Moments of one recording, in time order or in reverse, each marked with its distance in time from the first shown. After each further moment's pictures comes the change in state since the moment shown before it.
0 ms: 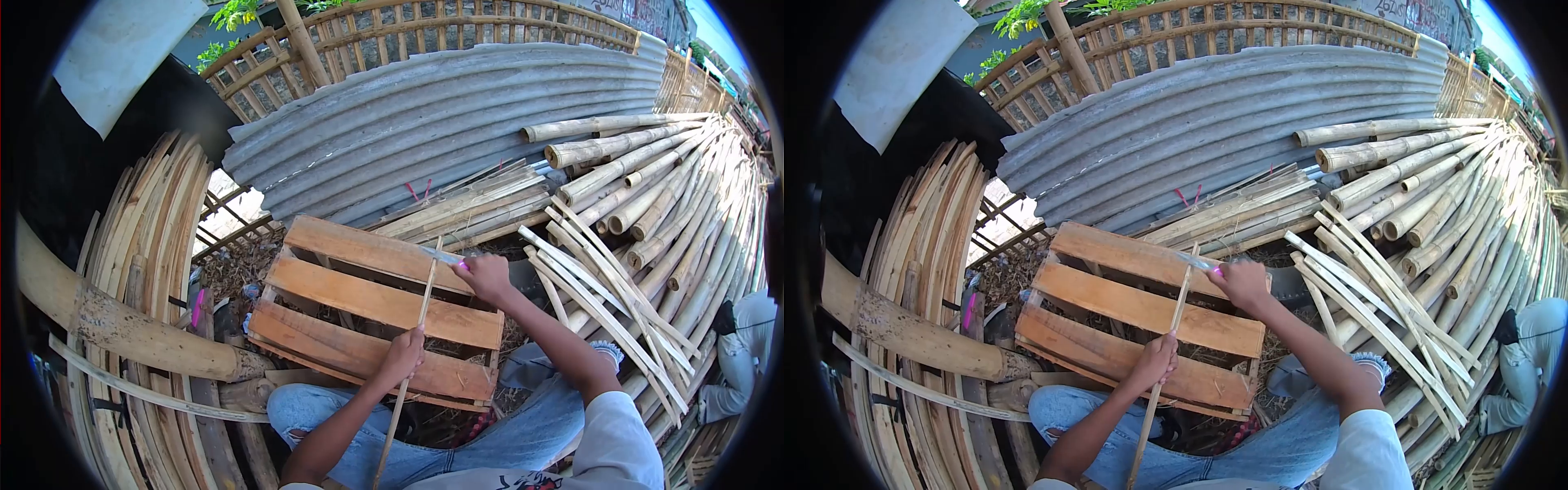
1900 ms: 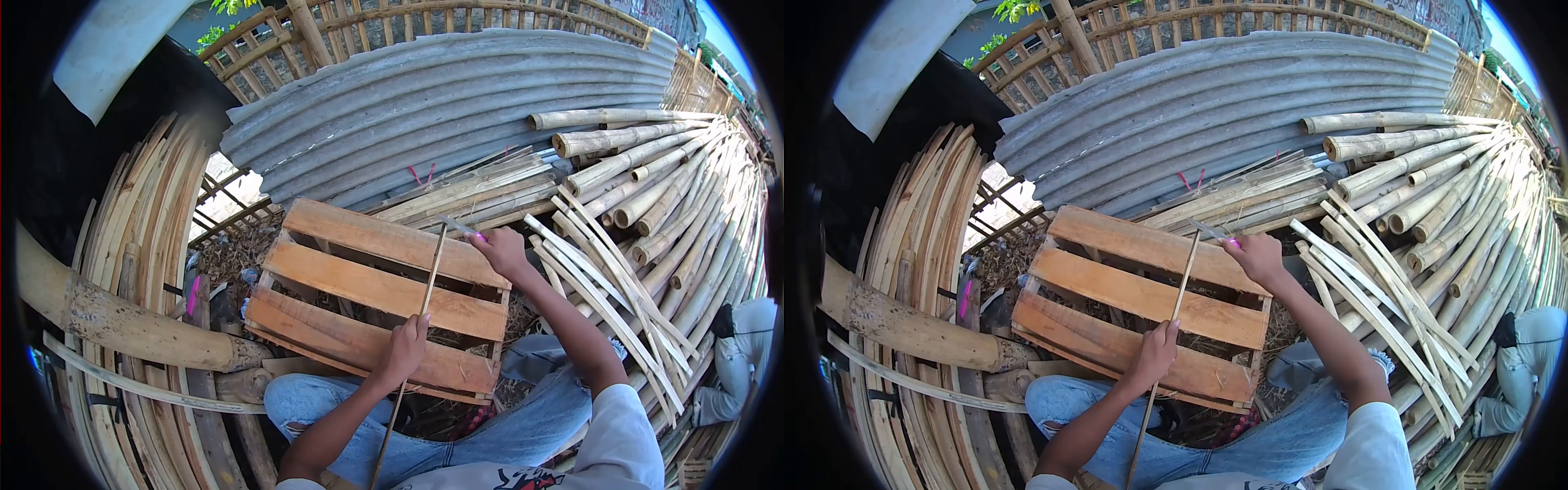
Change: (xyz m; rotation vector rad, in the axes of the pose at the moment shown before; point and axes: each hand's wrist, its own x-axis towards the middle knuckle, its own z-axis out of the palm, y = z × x) left_hand -0.004 -0.001 0.006 0.519 0.285 0.252; right_hand 0.020 0.014 -0.020 0.059 -0.045 0.100
